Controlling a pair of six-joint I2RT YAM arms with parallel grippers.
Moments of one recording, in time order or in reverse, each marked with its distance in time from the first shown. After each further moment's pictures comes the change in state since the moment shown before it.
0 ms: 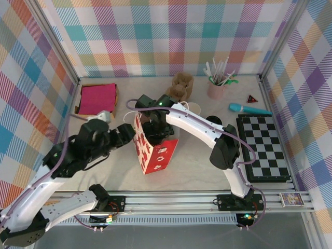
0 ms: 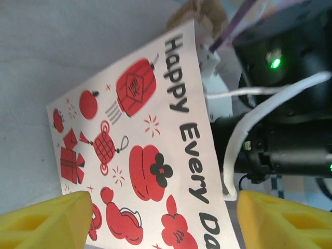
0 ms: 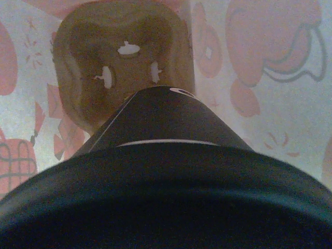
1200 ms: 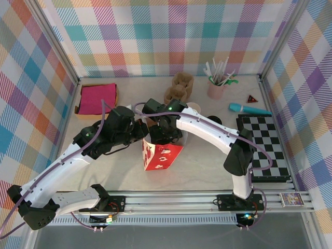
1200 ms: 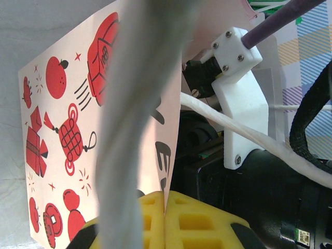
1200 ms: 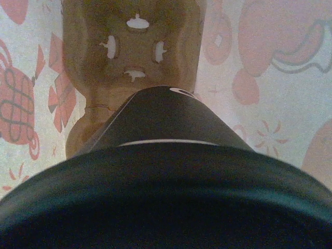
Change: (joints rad) left arm 0.003 0.280 0.014 0.163 0.183 0.039; right arm 0.016 -0.190 -0.222 0.048 0.074 0.014
